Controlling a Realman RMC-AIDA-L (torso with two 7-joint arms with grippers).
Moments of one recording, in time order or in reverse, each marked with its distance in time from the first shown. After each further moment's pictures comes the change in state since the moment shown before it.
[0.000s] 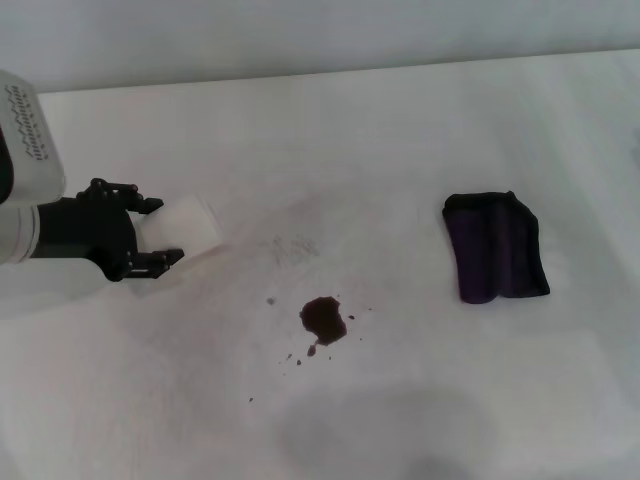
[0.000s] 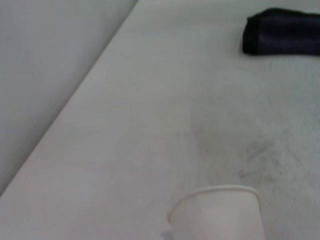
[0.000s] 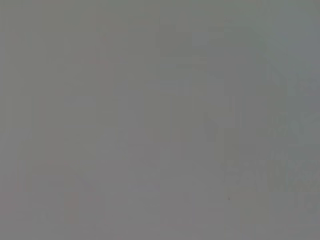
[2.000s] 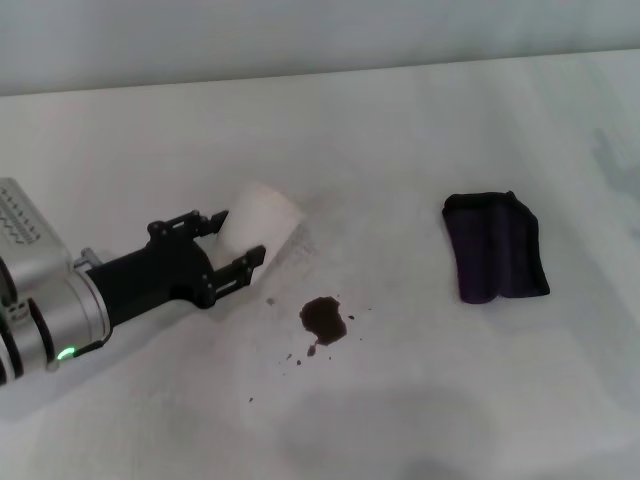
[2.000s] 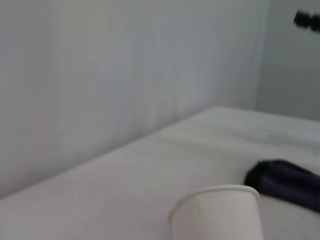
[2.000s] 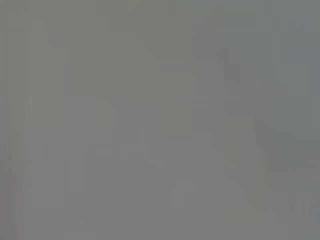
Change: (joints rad) left arm 0.020 -0.006 0.242 -0.639 -1.064 0.054 0.573; right arm 0.012 0.003 -0.105 0.009 -0.005 0.044 0.016
